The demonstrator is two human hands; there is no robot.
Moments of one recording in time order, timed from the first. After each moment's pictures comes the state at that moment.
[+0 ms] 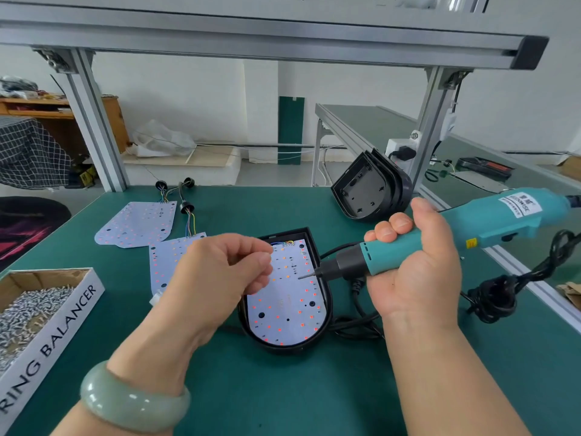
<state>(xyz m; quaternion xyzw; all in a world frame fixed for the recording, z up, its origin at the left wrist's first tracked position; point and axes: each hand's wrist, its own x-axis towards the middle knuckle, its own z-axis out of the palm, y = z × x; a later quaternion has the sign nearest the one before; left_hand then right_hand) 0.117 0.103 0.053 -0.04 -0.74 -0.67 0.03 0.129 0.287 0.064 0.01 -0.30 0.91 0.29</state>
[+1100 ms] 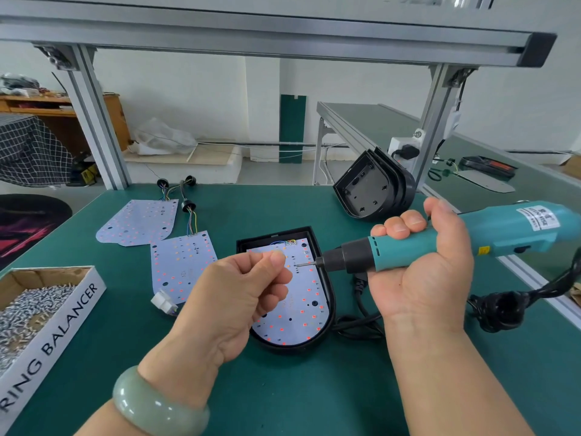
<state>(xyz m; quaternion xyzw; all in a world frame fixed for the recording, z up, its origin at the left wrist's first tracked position) 0.124 0.122 0.042 0.06 -0.60 -0.79 -0.08 0.134 0.283 0.067 0.02 -0.25 0.92 0.29</state>
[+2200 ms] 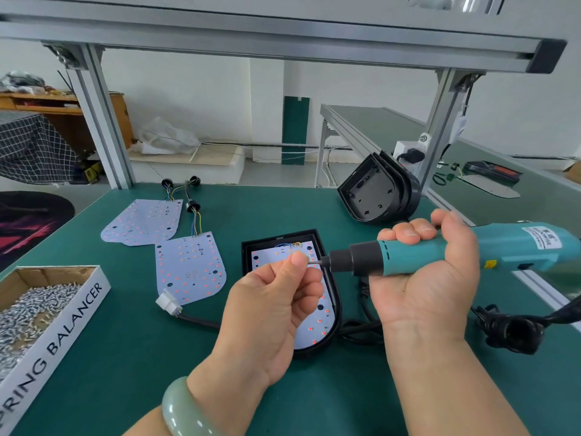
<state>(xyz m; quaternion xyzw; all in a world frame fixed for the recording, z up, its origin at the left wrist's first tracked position) 0.142 0.149 0.042 0.06 -0.45 -0.89 -0.07 0.135 0.276 0.068 0.00 -0.21 0.93 0.30</state>
